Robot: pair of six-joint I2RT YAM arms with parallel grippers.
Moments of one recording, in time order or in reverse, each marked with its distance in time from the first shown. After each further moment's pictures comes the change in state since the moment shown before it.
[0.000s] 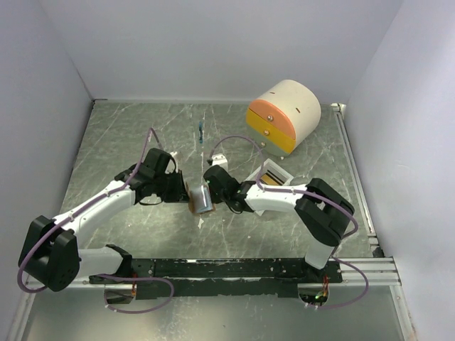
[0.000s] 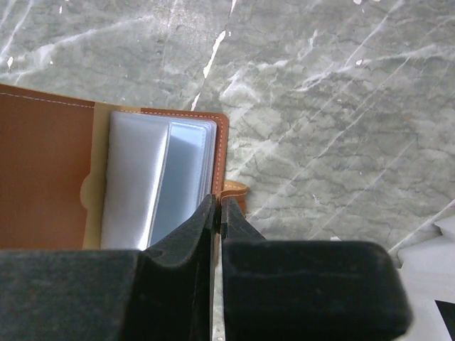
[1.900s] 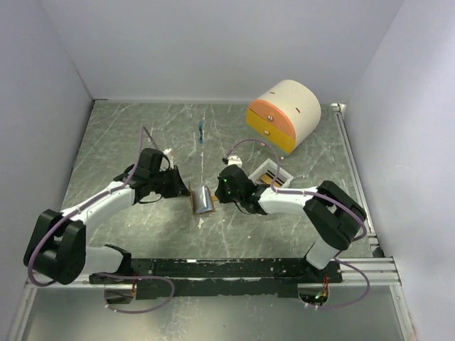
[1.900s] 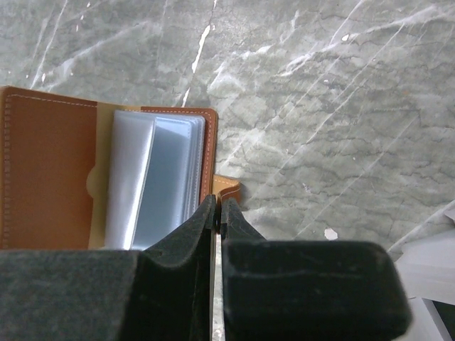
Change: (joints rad) left arm 0.106 0.024 -0.094 0.222 0.085 0.000; right arm -0.101 -0.092 -0.196 0.214 -0.166 0.105
